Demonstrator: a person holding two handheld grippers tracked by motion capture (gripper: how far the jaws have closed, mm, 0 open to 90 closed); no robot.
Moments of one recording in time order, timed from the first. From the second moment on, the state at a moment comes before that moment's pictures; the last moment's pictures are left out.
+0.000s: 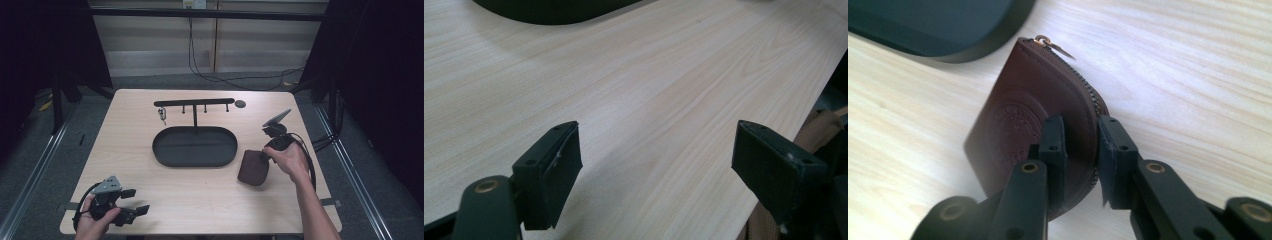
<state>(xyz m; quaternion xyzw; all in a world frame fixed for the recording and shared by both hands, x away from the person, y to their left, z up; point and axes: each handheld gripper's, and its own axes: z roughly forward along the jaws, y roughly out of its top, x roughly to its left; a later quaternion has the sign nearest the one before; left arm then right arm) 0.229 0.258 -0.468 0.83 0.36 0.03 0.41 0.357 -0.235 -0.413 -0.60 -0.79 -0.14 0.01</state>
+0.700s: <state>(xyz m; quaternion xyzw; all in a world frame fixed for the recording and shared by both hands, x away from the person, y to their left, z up) 0.229 0.259 -0.468 0.83 0.37 0.03 0.42 0.359 -0.217 -0.381 -0.59 -0.80 -0.13 0.00</state>
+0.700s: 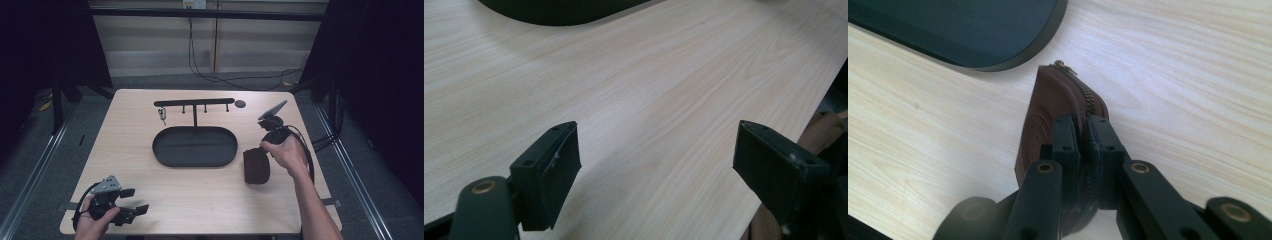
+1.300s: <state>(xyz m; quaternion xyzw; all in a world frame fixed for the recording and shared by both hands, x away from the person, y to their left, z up) 0.230 0.260 -0.467 0.83 0.37 0.03 0.41 0.361 -0.218 -0.360 -0.59 -0.80 -0.12 0.00</state>
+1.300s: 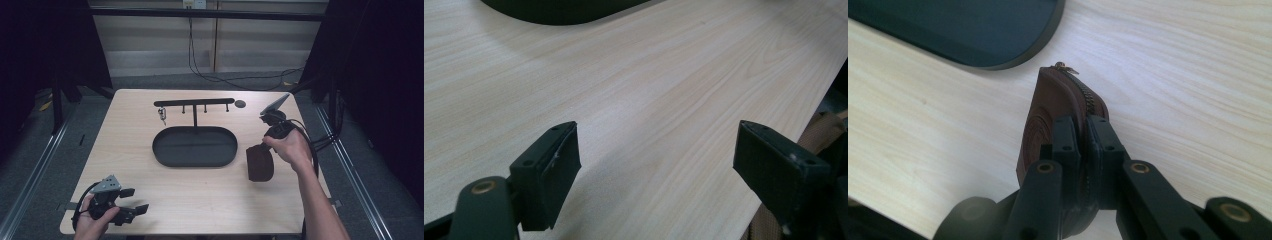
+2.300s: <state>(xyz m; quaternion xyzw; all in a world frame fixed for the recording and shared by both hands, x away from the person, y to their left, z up) 0.233 0.259 -0.468 0.83 0.36 0.02 0.42 0.379 -0.212 -0.321 -0.59 -0.80 -0.11 -0.03</state>
